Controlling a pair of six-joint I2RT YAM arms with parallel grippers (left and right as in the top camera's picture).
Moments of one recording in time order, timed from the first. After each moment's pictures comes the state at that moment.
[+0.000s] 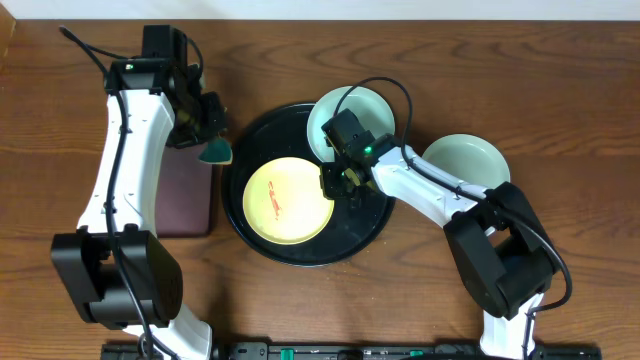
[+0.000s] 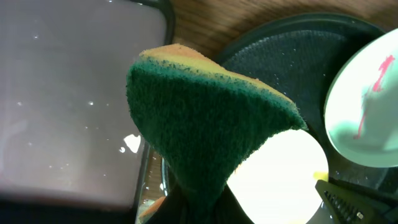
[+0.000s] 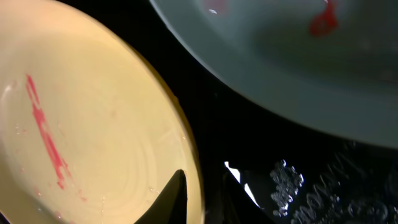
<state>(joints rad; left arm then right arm) 0.03 1.80 1.64 -1.18 0.12 -0.25 0.64 2.02 1.34 -0.58 -0.22 0.55</state>
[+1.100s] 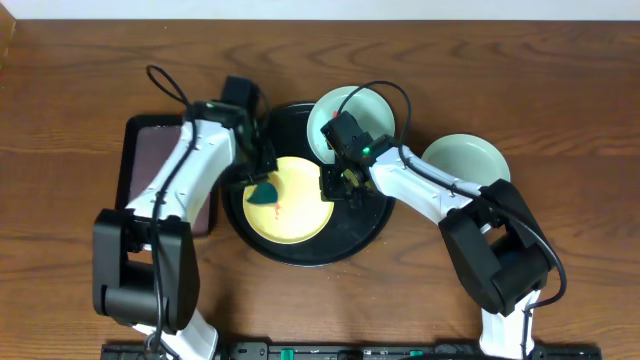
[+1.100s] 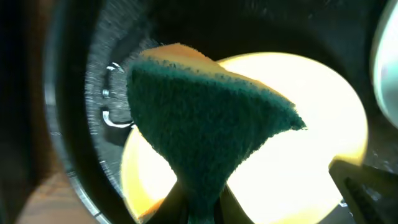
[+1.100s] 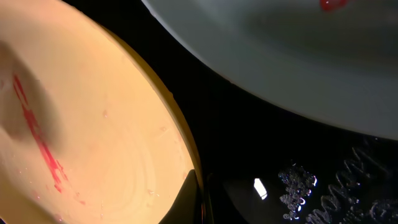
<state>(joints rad) -0.20 1.80 1.27 -0.95 0.12 -0.49 0.64 2.04 1.34 -0.59 -0.24 0.60</state>
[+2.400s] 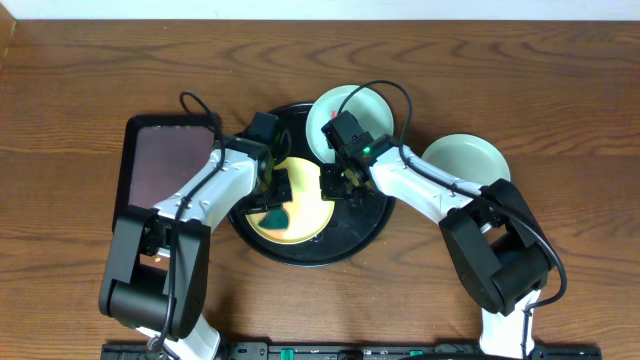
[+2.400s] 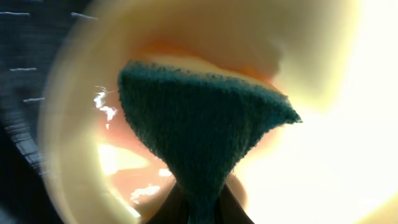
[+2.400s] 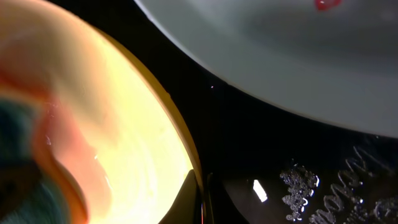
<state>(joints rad) -0.30 1.79 1.07 -0.80 0.10 -0.46 0.63 2.04 1.34 -0.58 -0.24 0.60</state>
